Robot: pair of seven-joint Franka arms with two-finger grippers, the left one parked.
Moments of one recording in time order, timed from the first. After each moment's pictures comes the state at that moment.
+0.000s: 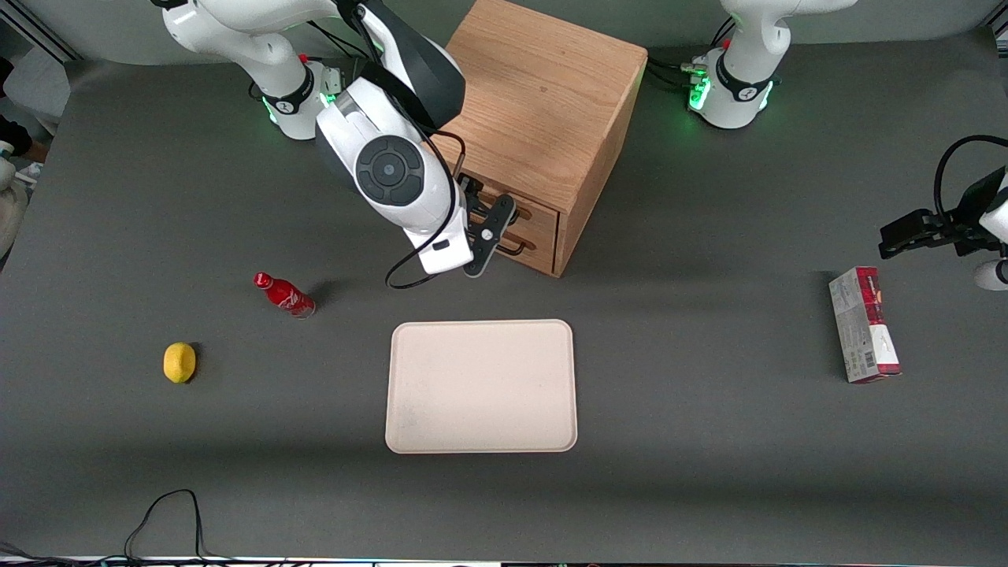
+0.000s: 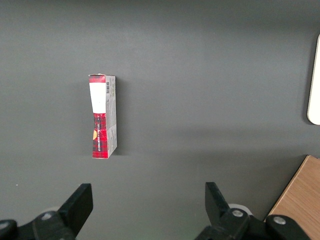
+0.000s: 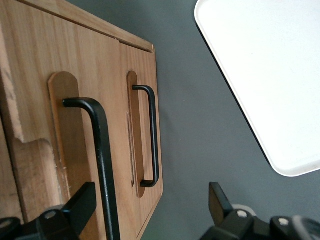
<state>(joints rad) 0.58 0.47 0.10 -1.40 0.18 1.67 -0.41</state>
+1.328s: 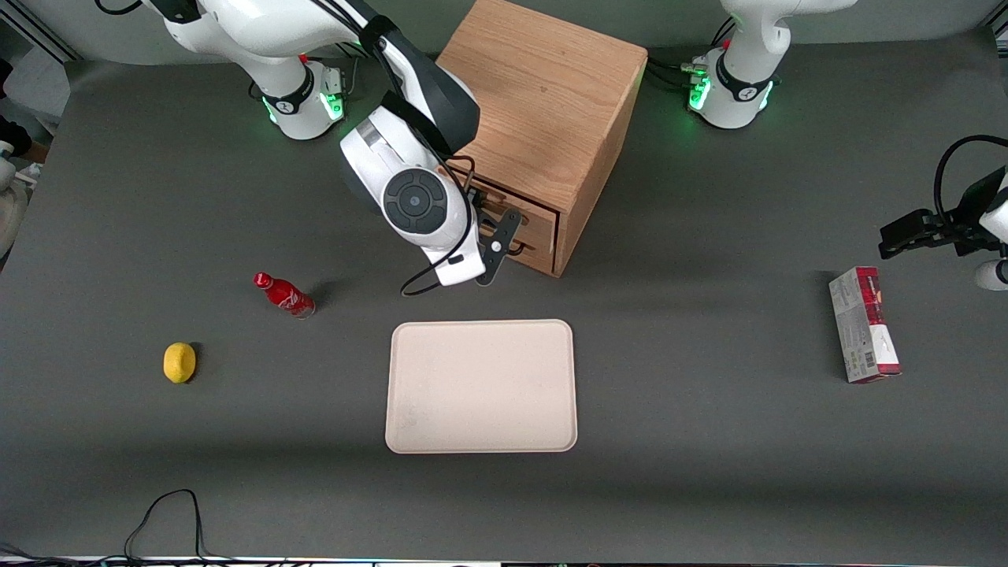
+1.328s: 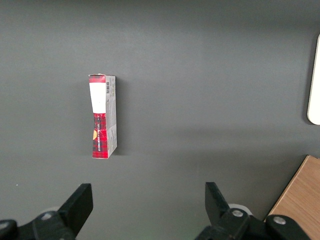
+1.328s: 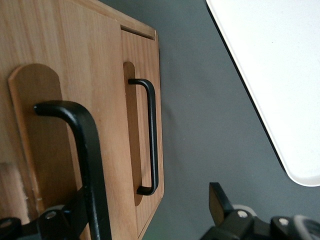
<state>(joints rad) 0.59 0.53 0.10 -1.40 0.18 1.67 -0.44</state>
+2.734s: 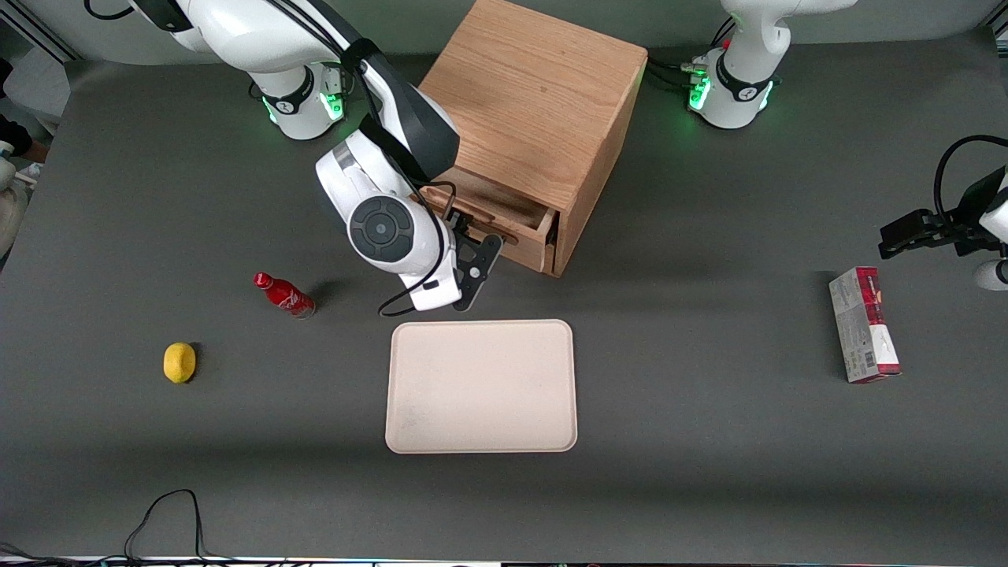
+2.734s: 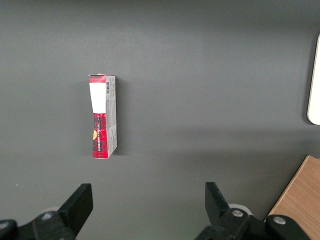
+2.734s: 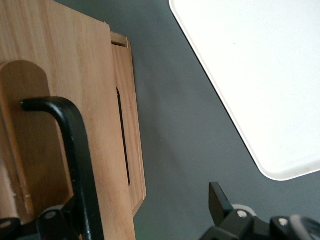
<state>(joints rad) 0.54 0.55 0.08 -1.36 0.18 1.69 -0.46</state>
